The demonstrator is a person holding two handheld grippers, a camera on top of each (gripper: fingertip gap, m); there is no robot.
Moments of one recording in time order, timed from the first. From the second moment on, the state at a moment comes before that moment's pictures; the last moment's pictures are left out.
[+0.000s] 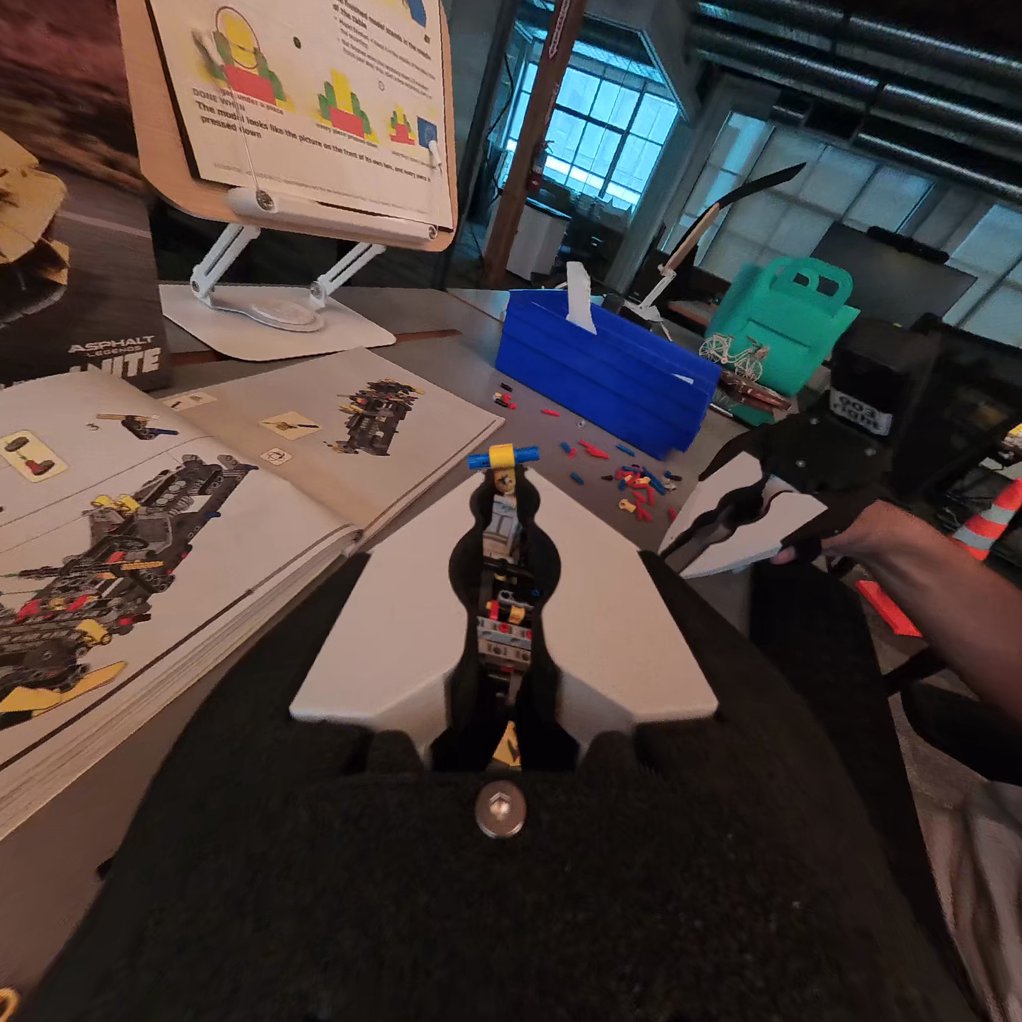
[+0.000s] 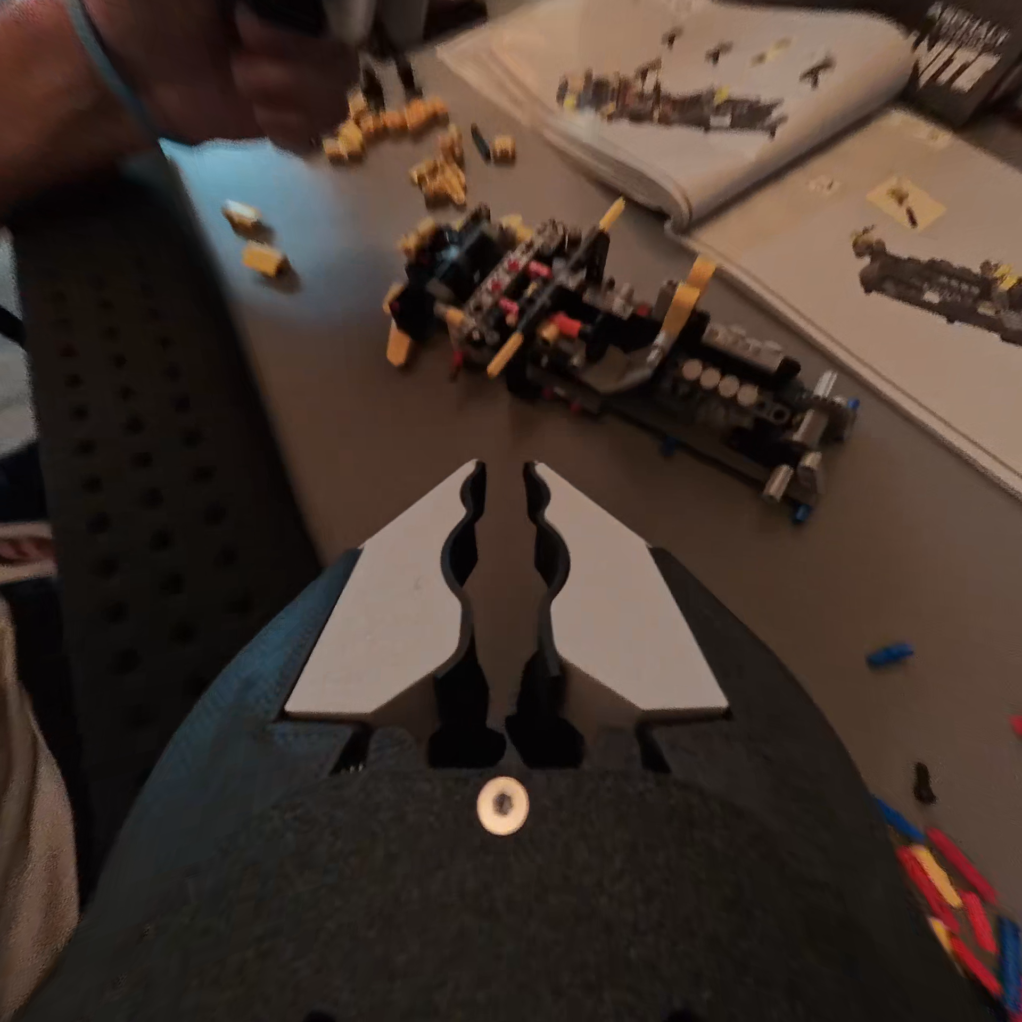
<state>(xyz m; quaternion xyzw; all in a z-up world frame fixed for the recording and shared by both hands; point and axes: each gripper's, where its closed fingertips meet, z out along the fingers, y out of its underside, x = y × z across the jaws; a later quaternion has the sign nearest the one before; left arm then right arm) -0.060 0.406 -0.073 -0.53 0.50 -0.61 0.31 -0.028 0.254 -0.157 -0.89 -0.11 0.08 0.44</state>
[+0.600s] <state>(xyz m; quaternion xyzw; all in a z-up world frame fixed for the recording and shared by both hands) -0.053 0.382 -0.098 -0.52 0.56 -0.58 0.28 0.008 0.257 -0.197 -0.88 -0.26 0.08 0.40</state>
